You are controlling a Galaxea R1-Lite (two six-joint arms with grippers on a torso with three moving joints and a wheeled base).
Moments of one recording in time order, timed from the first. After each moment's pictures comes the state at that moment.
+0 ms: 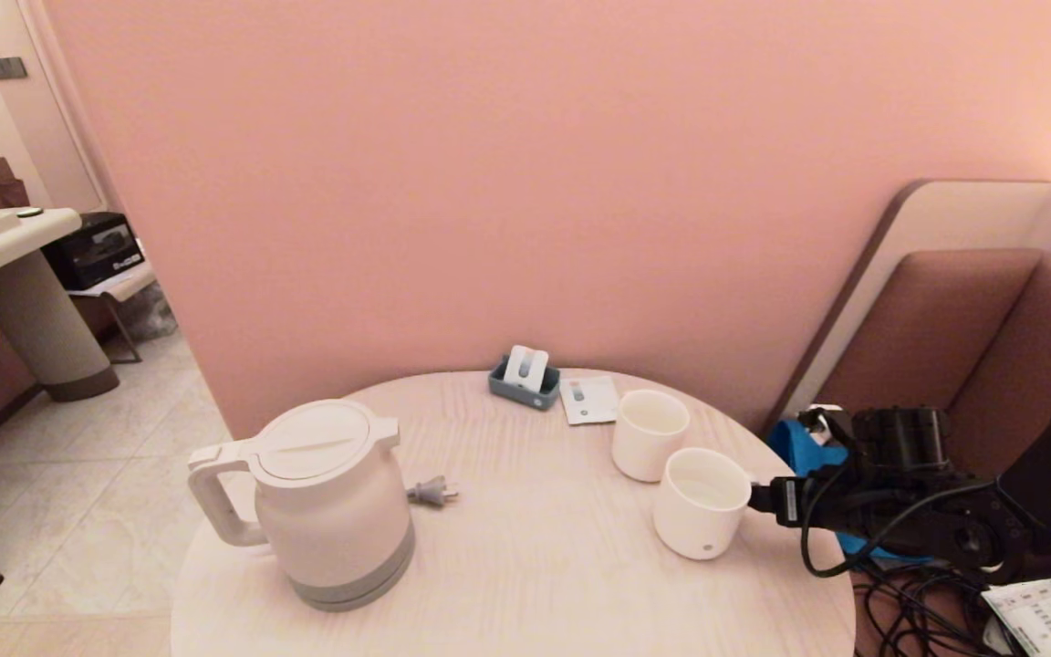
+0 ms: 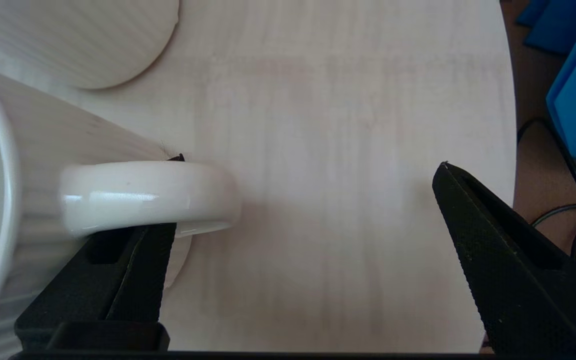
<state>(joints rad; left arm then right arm) 0.00 0.00 -0.02 0.03 -0.01 0.02 0.01 2.07 -0.62 -0.76 0.18 0.07</state>
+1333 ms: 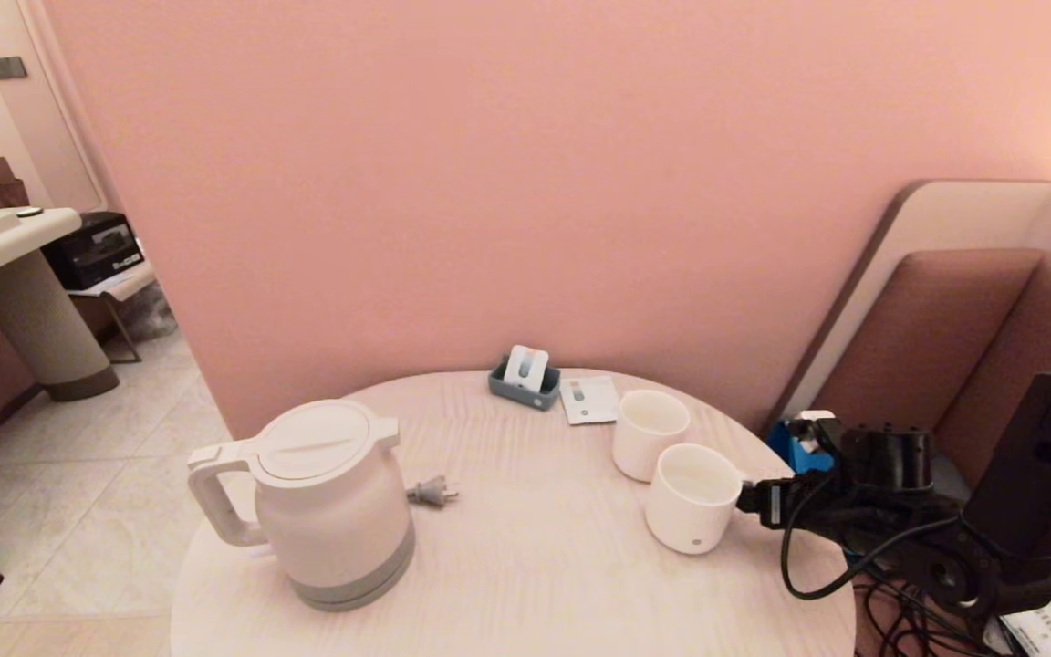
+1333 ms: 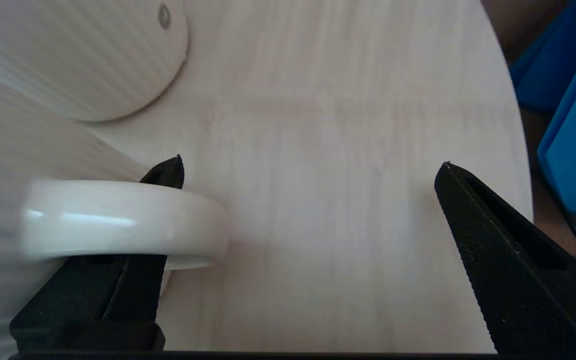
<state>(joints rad) 0.00 0.00 -0.02 0.03 -0.01 0.02 0.04 2.18 -0.54 -1.10 0.15 0.05</state>
